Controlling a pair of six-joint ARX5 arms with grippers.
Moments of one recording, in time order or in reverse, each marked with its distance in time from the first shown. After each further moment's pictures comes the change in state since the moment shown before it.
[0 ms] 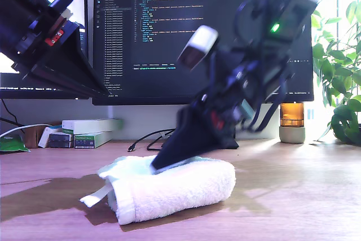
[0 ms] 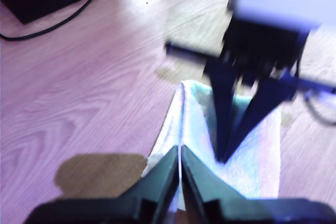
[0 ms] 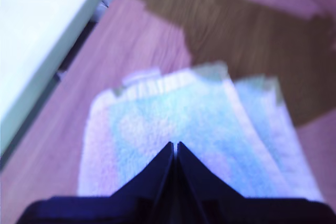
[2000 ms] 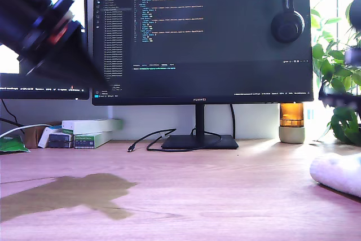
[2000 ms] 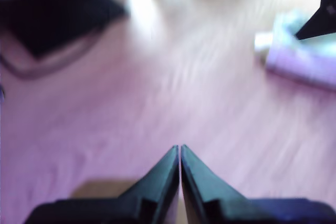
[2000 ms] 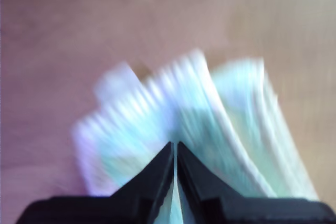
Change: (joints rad) left arm 0.018 0.000 0.000 0.136 0.005 0.011; right arm -0.360 -0.810 -0.568 0.138 0.908 1.457
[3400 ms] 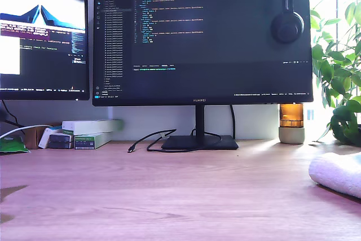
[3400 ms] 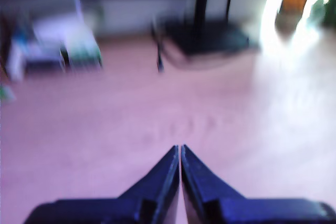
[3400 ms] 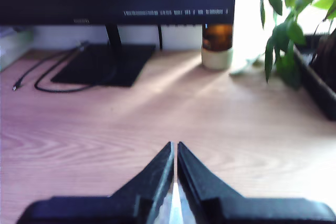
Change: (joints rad) left arm 0.436 -0.473 -0.513 0.330 0.042 -0.108; right arm -0.211 -0.828 -0.467 0.416 -0.178 -0.358
